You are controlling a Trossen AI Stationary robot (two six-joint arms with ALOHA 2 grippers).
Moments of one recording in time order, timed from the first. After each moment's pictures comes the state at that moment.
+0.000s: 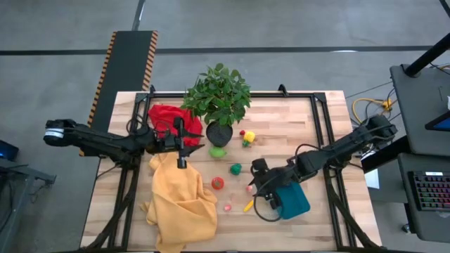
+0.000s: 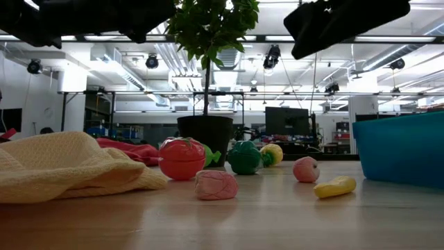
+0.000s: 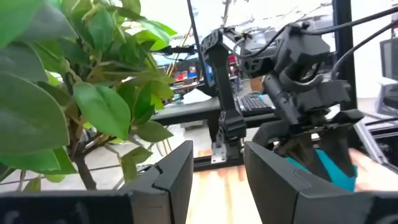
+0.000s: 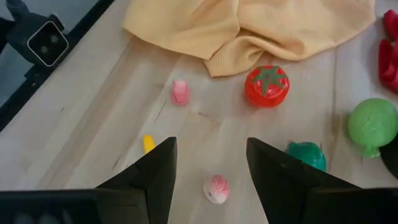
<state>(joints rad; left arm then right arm) -0.03 0.99 0.37 0.84 -0.09 0.23 0.41 1.46 0.94 -0.25 0.08 -0.04</state>
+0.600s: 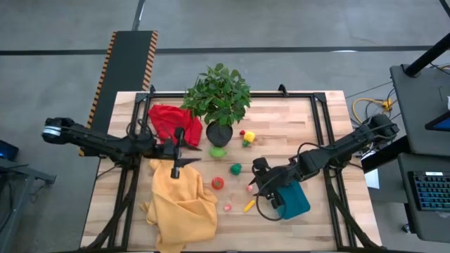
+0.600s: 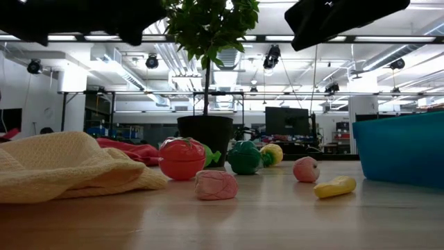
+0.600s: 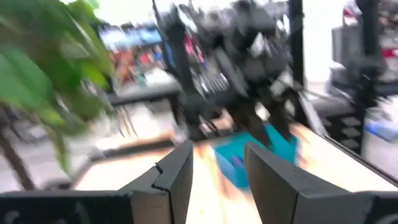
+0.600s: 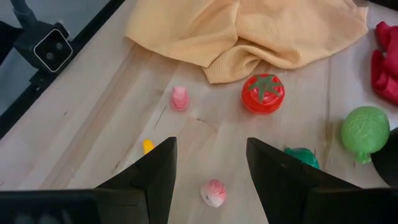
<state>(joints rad) -0.13 0.91 0.36 0.61 -0.06 0.15 0.41 1.43 0.94 -0.26 0.08 -0.06</state>
